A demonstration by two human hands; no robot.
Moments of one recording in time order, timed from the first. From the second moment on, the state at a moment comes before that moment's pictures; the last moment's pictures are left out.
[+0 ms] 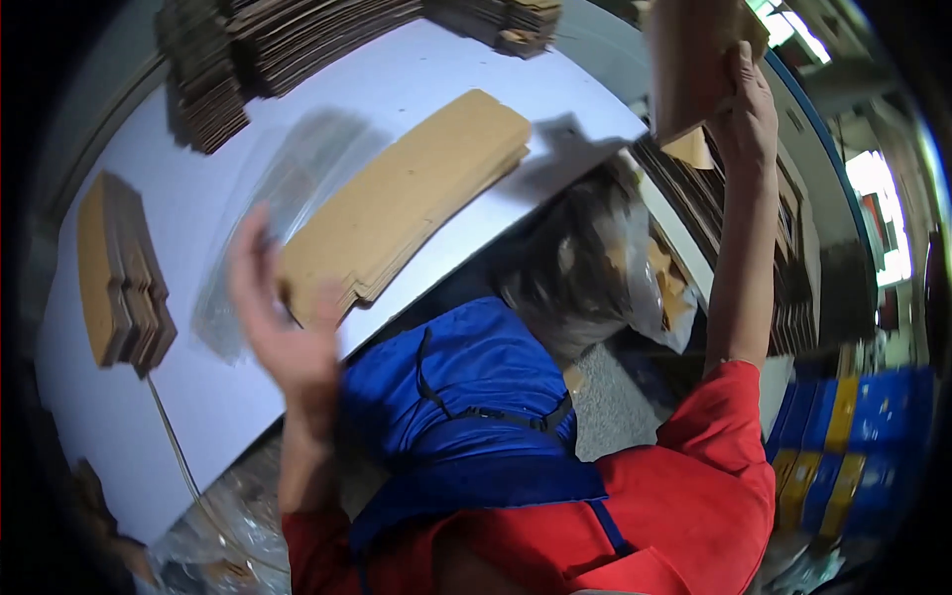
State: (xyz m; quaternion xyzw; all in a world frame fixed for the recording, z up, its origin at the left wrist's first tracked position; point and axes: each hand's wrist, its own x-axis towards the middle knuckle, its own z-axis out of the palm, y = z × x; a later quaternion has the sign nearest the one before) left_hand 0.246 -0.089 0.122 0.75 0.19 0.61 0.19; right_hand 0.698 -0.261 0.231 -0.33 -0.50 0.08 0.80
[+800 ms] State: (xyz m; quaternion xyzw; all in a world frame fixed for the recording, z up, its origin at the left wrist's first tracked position) left_hand 0.585 -0.290 0.095 0.90 0.05 0.03 0.44; right_hand 0.808 -0.446 0.066 -0.46 -0.41 -0.09 0.78
